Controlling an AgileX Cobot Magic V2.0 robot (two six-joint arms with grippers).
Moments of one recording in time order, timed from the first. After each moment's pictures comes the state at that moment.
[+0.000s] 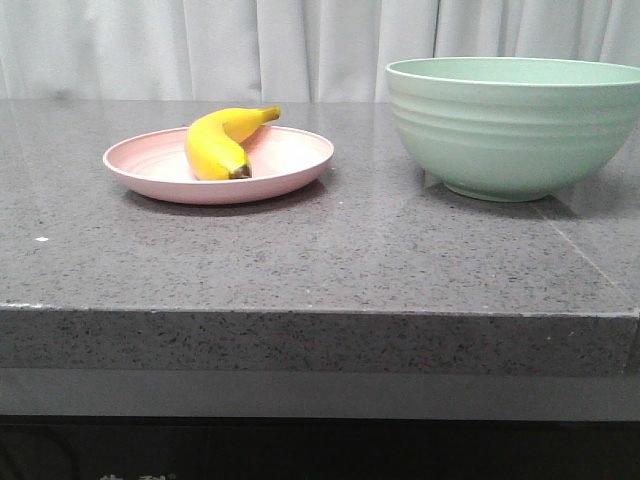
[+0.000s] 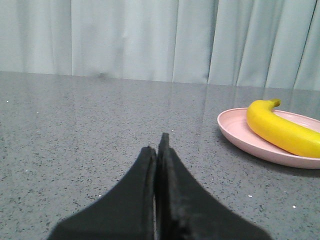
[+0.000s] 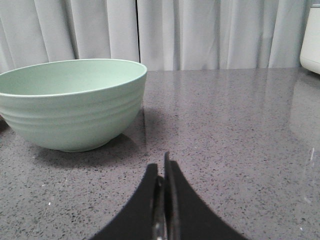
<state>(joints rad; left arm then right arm) -0.08 -0.01 0.00 -0.03 0.02 -0.02 -0.01 -0.01 0.03 0.04 0.03 0.04</state>
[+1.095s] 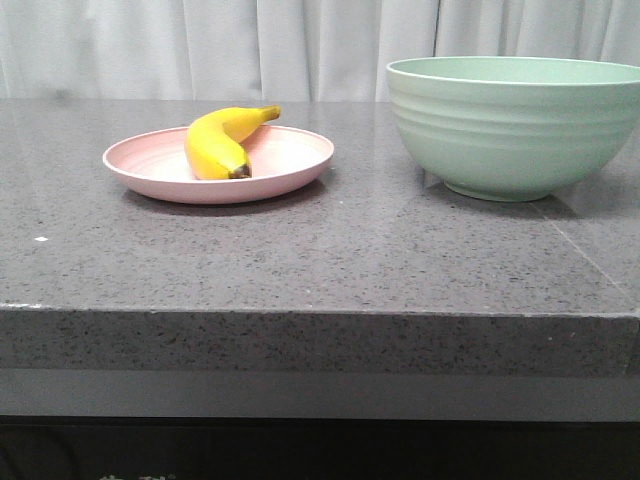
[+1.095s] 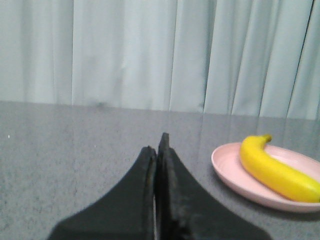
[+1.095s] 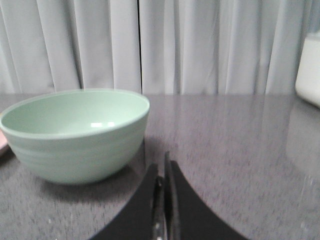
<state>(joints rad) -0.08 0.00 -0.14 -0.03 0.06 -0.02 -0.01 -0.01 -0.12 0.02 0.11 0.04</state>
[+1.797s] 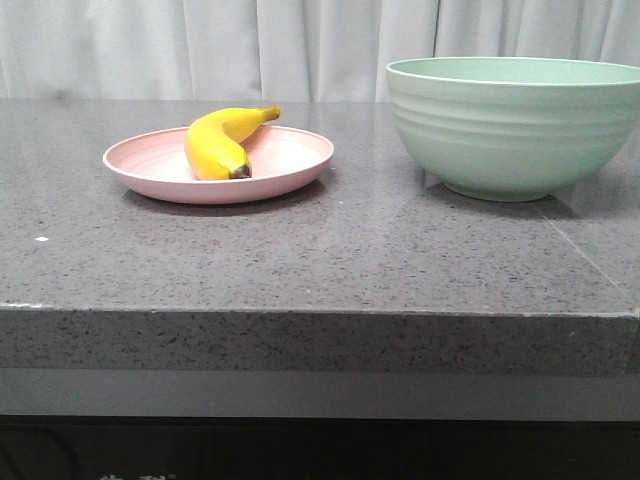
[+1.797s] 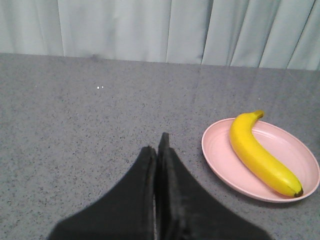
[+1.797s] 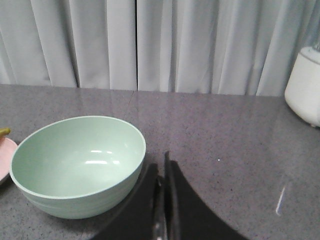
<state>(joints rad) -0.08 0.51 -0.77 -0.04 0.58 -0.02 -0.01 0.40 -0.71 -0.02 0.50 0.04</state>
